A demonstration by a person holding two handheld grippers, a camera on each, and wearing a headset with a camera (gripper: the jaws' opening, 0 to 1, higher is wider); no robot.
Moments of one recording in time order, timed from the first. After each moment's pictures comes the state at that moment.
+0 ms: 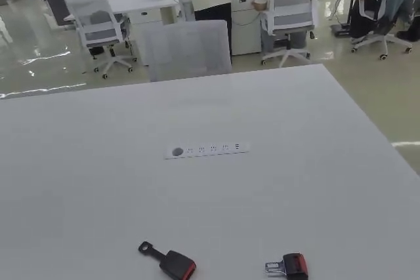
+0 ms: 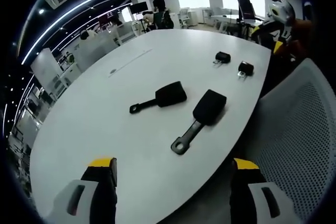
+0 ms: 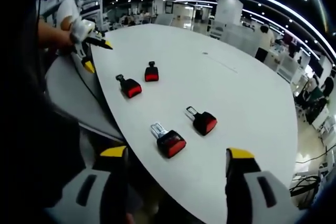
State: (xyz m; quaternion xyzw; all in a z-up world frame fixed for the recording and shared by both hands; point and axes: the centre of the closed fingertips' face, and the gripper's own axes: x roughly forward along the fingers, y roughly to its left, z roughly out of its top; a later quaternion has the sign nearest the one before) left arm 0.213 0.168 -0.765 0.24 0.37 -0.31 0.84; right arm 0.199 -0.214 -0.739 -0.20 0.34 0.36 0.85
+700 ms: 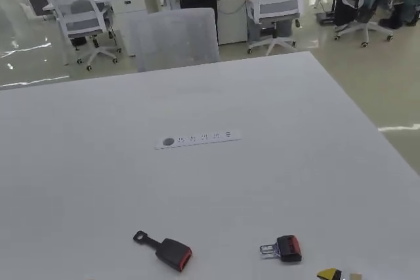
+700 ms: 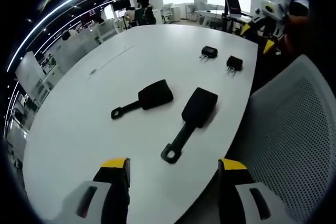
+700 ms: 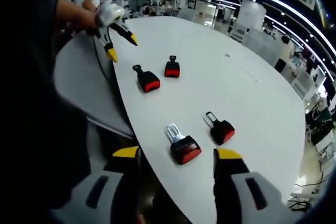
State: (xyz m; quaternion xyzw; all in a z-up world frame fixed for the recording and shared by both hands) left arm 0.227 0.144 -0.781 0.25 0.39 -0.39 0.80; right arm 0.193 -0.183 -0.753 -0.26 0.34 0.42 0.80
